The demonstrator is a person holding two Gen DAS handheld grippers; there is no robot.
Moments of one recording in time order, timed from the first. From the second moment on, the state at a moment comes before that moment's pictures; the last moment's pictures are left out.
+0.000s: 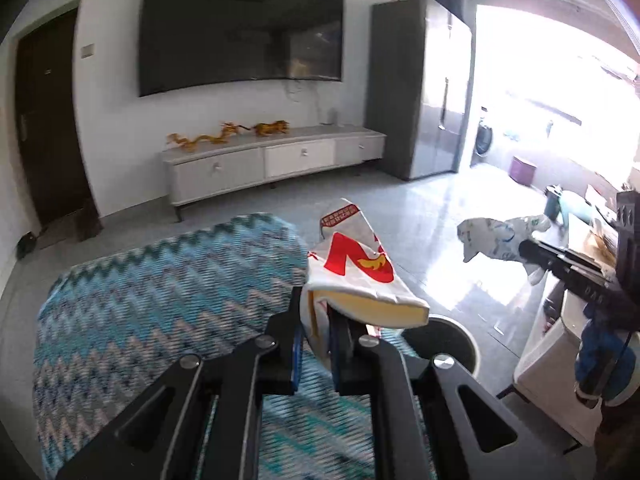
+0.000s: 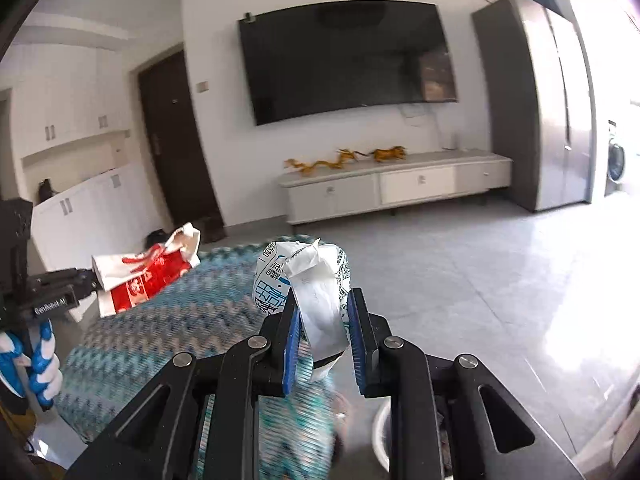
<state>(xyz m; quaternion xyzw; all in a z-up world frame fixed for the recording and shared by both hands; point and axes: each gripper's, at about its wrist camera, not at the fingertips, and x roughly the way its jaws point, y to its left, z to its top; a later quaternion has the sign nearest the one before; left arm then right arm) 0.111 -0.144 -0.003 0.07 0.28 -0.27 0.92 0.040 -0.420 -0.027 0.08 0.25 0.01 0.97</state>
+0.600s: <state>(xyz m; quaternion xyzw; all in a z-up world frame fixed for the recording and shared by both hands) 0.121 -0.339 -0.087 0.15 0.36 -0.38 0.84 0.025 -0.547 -0.144 0.18 0.34 -0.09 0.92</state>
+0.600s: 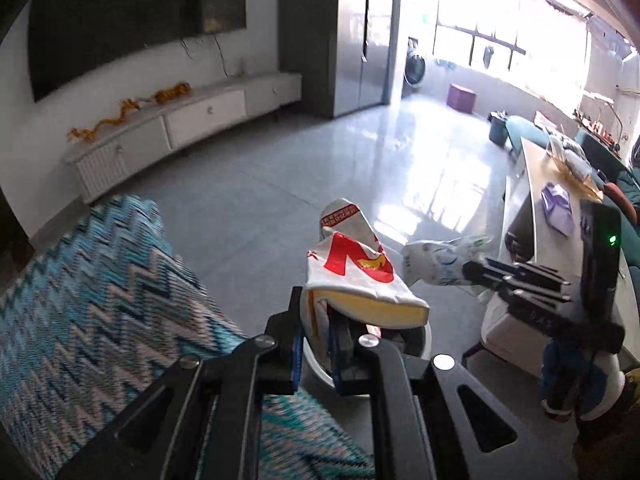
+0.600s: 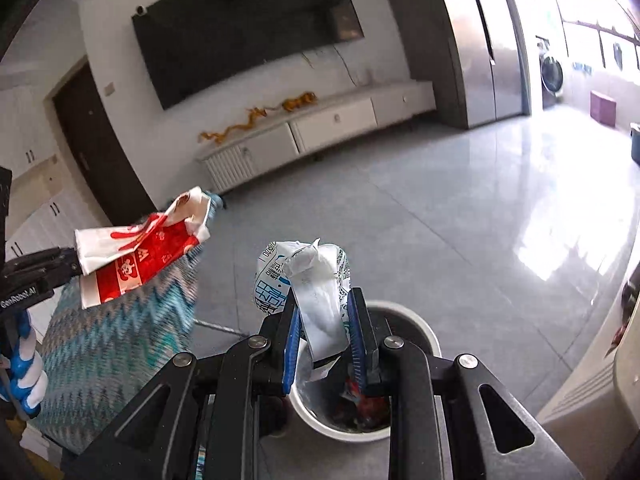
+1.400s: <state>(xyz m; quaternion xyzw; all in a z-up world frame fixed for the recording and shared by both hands) 0.174 -0.426 -0.210 0.13 0.53 -0.39 0.74 0.074 -0.590 -0.278 0.22 0.46 -0.14 0.85</state>
